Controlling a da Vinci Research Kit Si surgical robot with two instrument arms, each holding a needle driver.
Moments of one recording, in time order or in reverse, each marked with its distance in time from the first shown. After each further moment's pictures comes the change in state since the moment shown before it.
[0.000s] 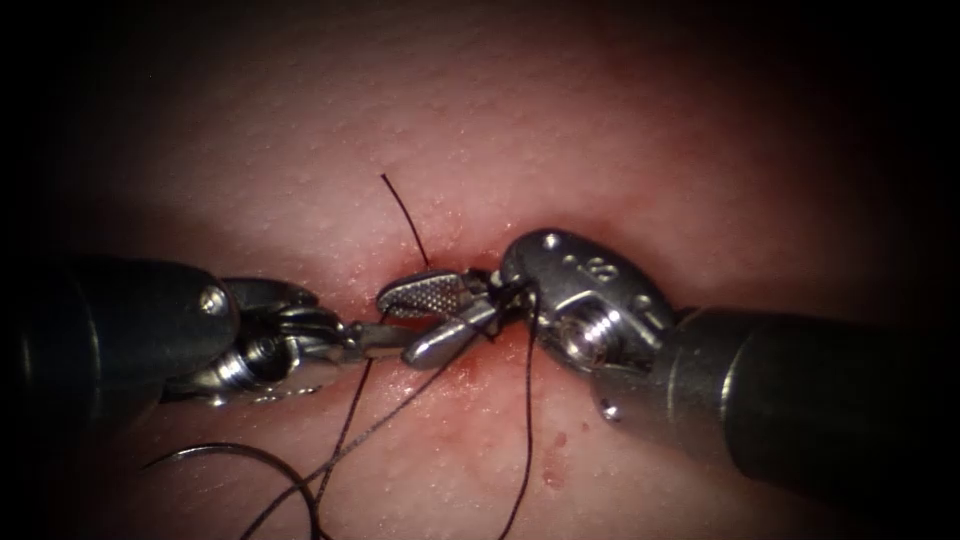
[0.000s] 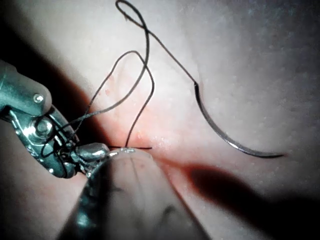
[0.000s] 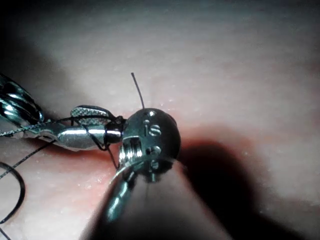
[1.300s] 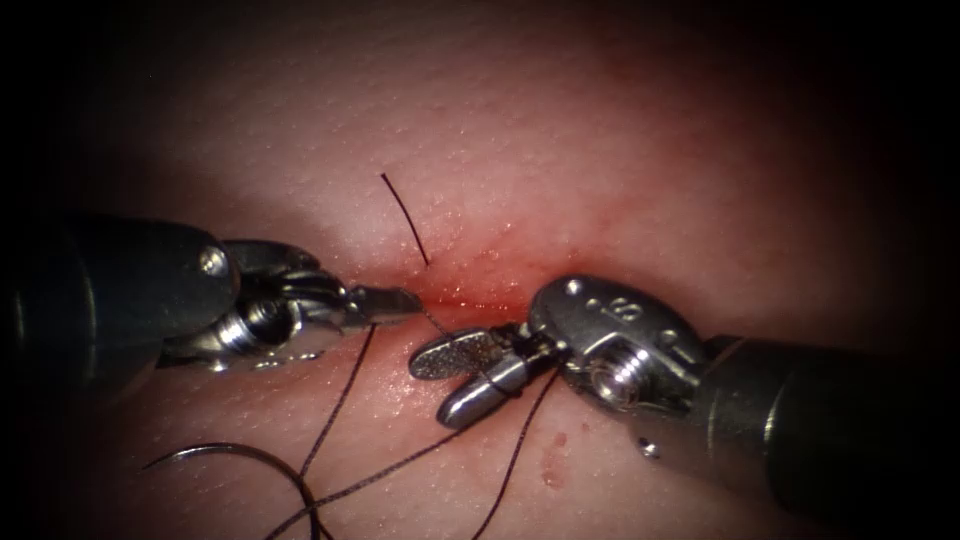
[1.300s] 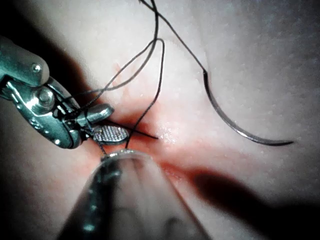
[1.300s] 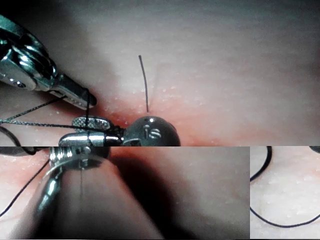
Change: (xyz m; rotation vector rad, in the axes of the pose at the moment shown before) right arm -0.001 -0.002 -0.001 0.063 -0.152 0.039; left arm -0.001 -0.001 0.000 0.012 -0.029 0.024
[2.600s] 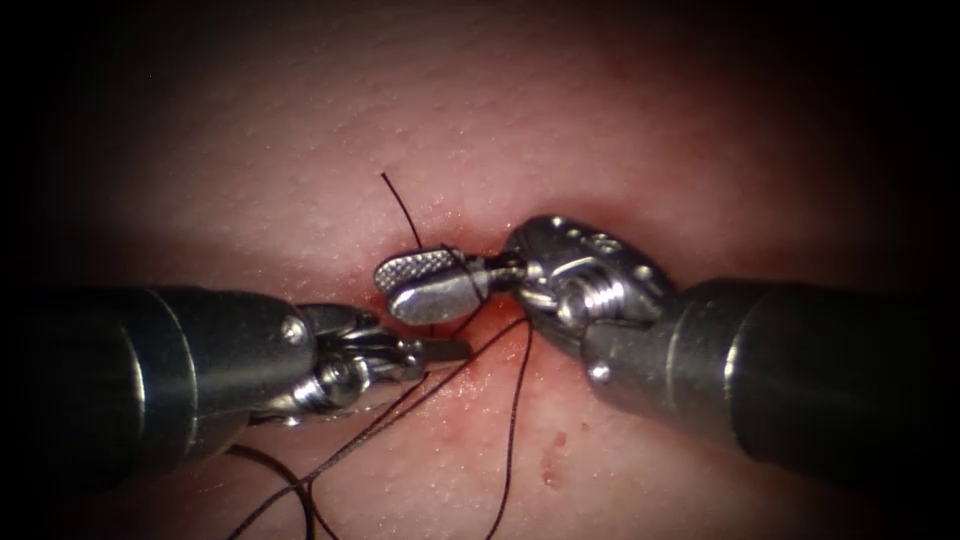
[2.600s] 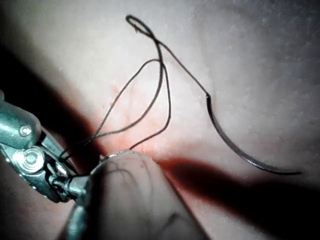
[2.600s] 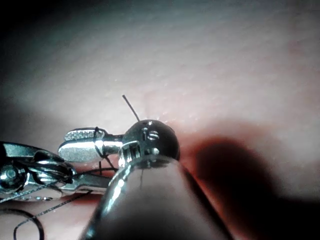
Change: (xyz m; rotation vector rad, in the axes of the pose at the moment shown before) right arm 0.005 0.003 0.000 -0.203 0.421 -0.043; left arm 0.005 0.003 0.003 0.014 0.038 -0.010
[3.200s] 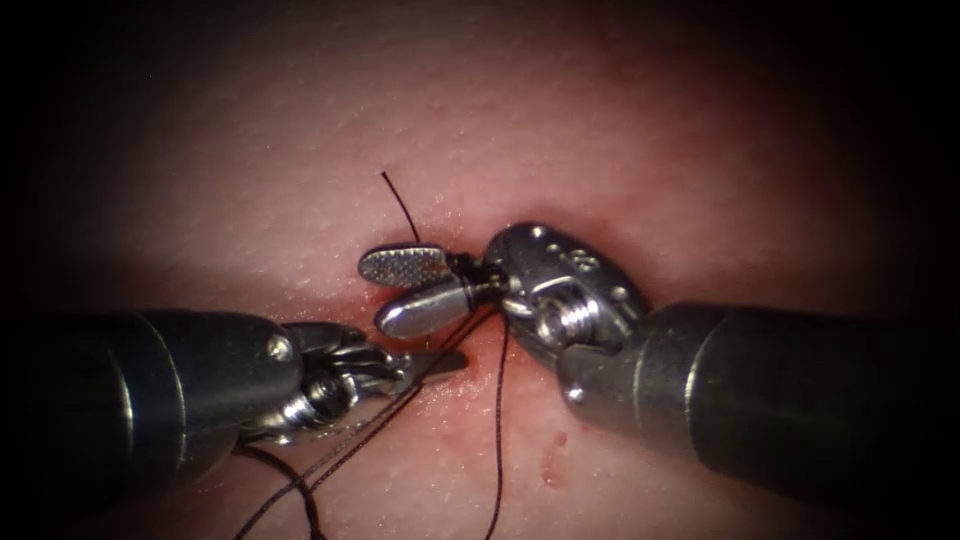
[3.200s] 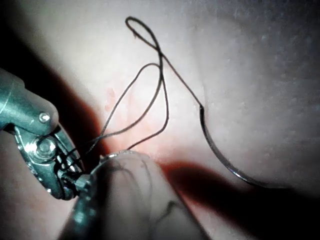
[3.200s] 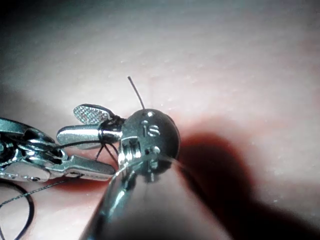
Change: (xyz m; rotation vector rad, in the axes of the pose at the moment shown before) right arm -0.002 0.001 0.000 -0.302 -0.099 -0.239; left arm 0.001 0.000 -0.001 0.055 0.012 -0.087
